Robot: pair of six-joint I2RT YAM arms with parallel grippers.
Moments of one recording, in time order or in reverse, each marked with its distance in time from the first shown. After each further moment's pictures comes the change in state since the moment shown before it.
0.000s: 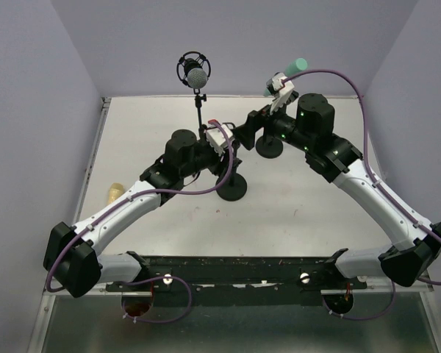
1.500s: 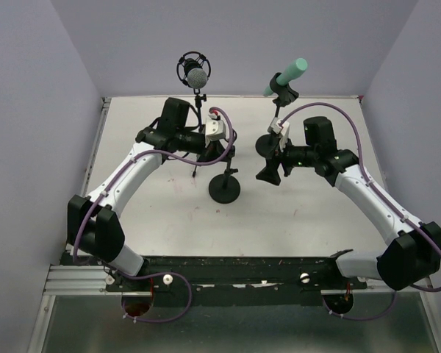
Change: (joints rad) left arm 0.240 0.260 0.377 -0.587 0.752 0.532; right arm -0.263 -0.028 -0.336 -0.182 -0.491 -0.436
